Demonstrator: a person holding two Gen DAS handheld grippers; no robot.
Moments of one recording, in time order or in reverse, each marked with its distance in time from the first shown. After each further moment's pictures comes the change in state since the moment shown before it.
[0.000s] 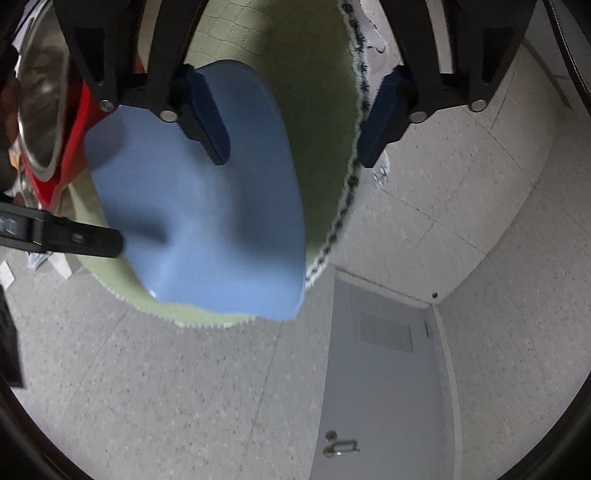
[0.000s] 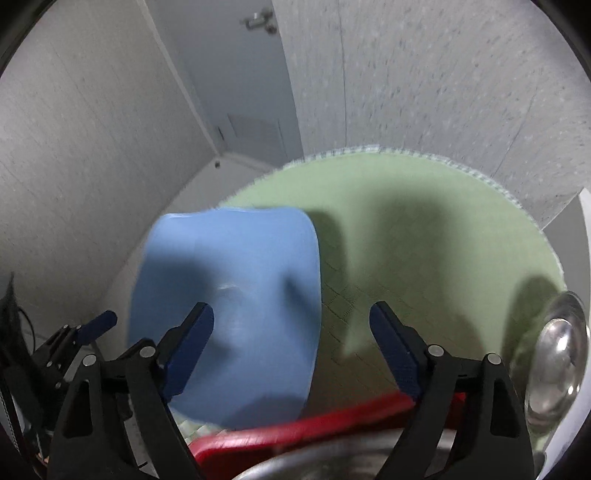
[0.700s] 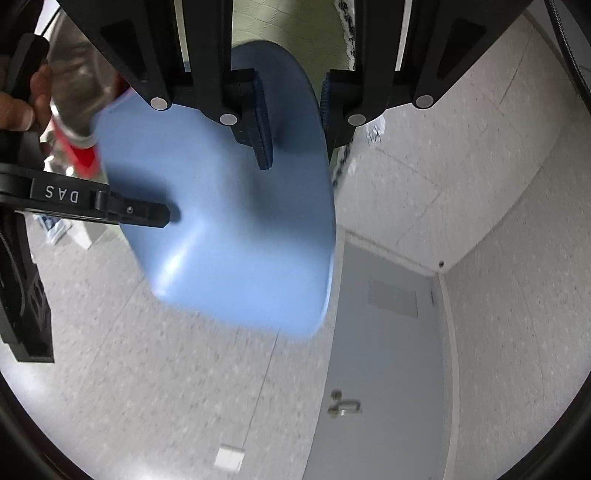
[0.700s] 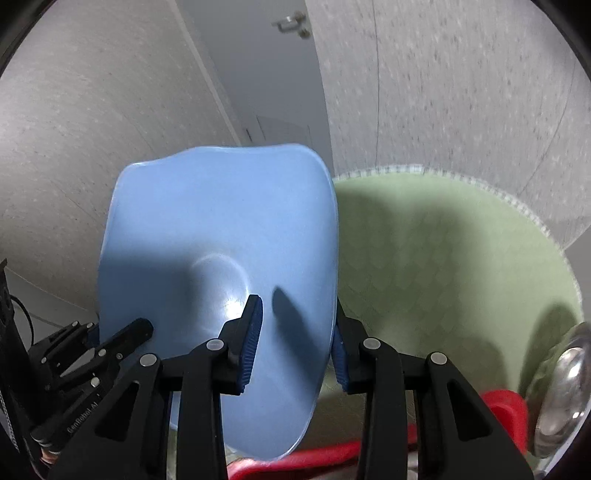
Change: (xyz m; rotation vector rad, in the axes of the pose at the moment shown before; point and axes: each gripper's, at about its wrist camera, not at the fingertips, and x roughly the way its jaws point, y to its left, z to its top) left arm -0.054 0.028 0.034 -0.006 -0.181 -0.059; right arm -0.038 0.030 0.011 -0.066 -0.103 0.086
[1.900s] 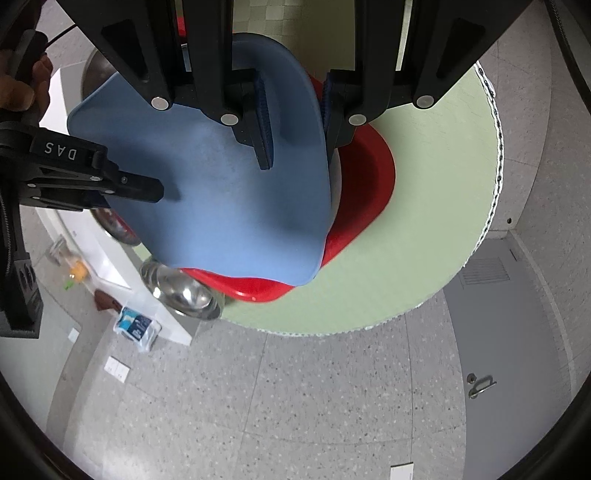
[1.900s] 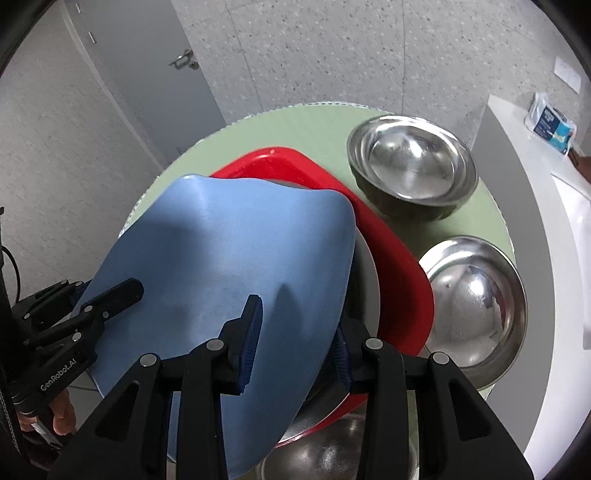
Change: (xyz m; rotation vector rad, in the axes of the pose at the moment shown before) left arm 0.000 -0.166 -0.065 0.378 0.134 -0.199; right arm -0.114 -0.084 -0.200 0.308 -0.045 -0.206
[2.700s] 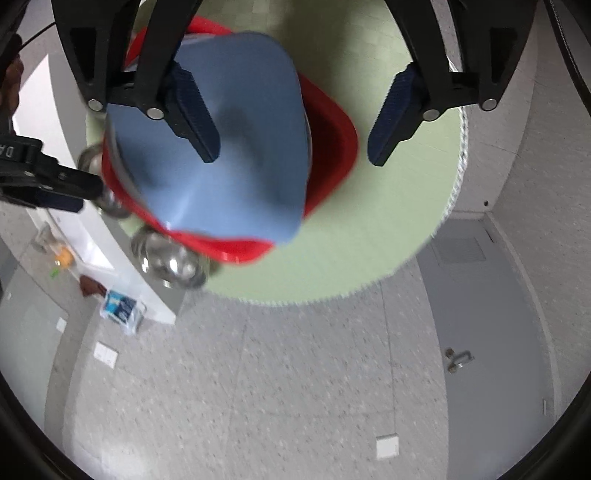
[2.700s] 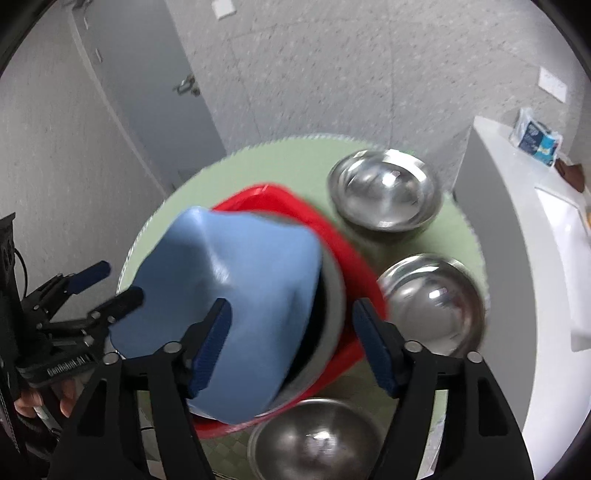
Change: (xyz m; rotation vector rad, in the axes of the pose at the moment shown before) left arm -0.035 -0.006 0.009 0.009 -0.112 0.089; right arm -0.062 -0.019 -0.001 0.017 -0.138 -0.002
